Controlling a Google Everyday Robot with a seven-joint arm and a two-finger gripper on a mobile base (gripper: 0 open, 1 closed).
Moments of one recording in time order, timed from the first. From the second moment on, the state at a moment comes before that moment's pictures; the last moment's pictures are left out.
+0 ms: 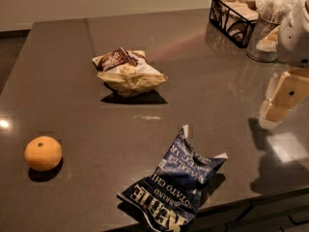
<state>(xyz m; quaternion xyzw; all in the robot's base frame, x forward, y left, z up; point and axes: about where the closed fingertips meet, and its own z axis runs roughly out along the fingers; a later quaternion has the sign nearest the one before) 0.438 -0.217 0.976 -0.60 0.78 -0.03 0.16</state>
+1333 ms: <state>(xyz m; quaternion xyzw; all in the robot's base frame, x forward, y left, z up) 0.529 -0.139 0.960 -0.56 0.80 0.05 0.20</state>
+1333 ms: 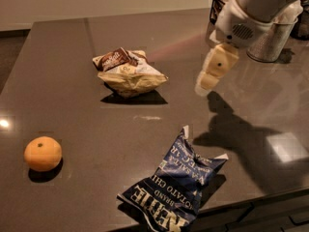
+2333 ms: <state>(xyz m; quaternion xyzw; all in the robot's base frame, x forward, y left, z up) 0.604 -0.053 0.914 -0.48 0.85 0.08 0.22</state>
